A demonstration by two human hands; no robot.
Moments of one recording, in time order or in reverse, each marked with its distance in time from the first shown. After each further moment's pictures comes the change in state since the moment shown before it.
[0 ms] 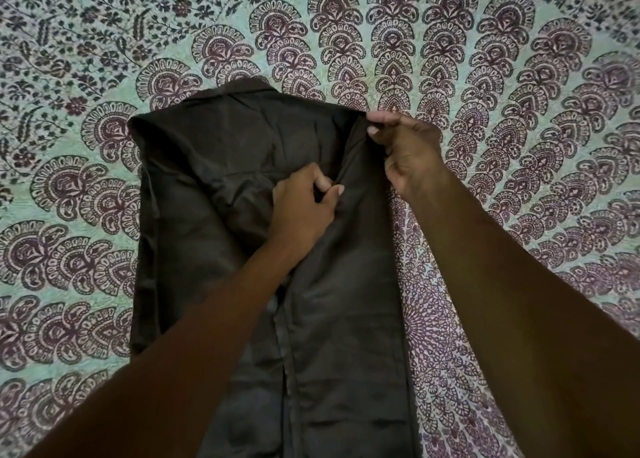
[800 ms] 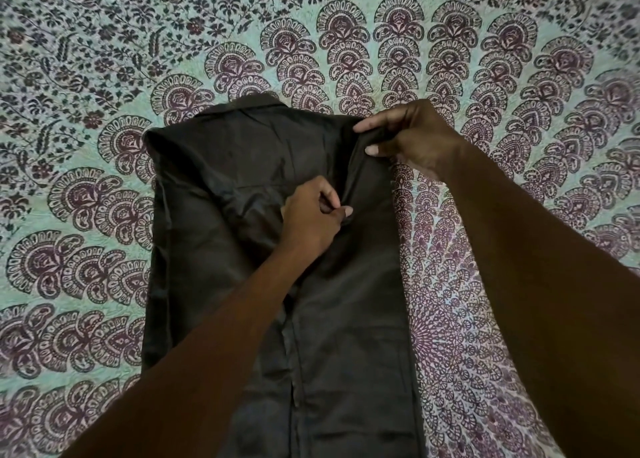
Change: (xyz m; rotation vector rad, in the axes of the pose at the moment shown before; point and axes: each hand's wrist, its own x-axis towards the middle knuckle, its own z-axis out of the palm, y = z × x) left_hand 0.006 0.000 -0.002 -0.045 -0.101 -0.143; right_hand 0.024 -0.043 -0.009 -0.618 -0.525 -0.133
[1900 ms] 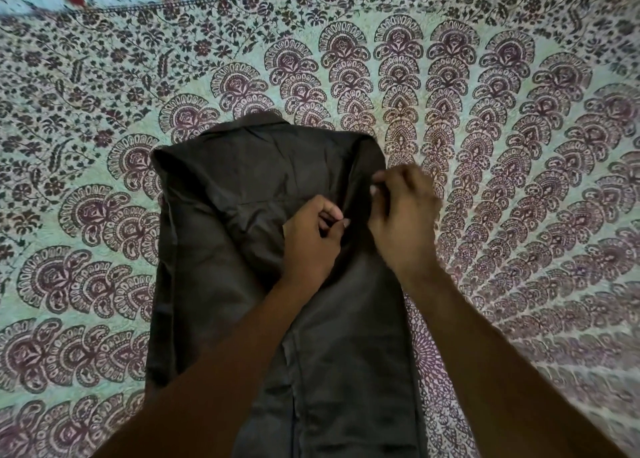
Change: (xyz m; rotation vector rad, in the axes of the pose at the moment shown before) left_hand -0.016 -0.003 0.004 -0.024 0.128 0.157; right_hand -0.077 0.036 0.077 -0.745 0.614 -0.226
